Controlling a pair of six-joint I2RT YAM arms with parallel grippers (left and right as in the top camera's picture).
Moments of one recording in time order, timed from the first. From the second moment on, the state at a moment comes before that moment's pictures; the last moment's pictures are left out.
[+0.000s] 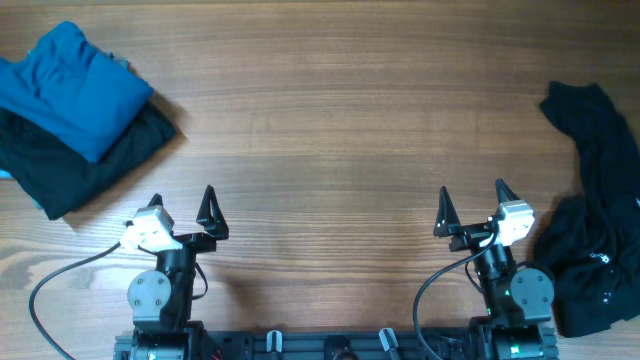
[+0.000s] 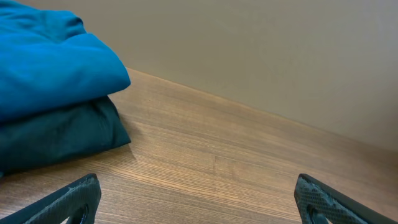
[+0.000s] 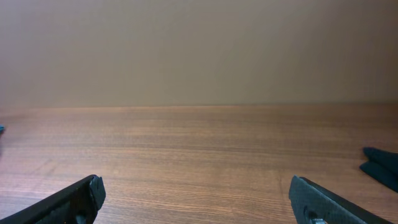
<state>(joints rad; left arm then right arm) -0.01 0.01 0.01 -0.07 -0.02 -0.33 0.06 0.01 0.01 0.00 -0.09 0.08</state>
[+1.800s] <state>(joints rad) -0.01 0.63 0.52 -0.43 -0.01 -0.34 0.06 0.79 0.57 -0.57 0.03 0.14</state>
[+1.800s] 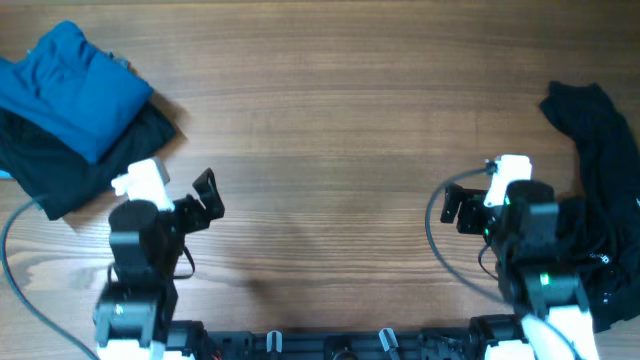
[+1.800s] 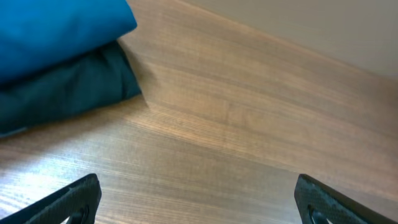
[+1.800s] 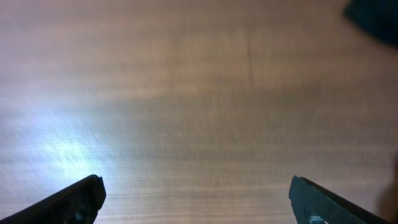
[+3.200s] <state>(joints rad) -0.01 1.07 0.70 -0.46 0.11 -0.34 0.55 1.55 0.73 0.02 -0.30 0.34</state>
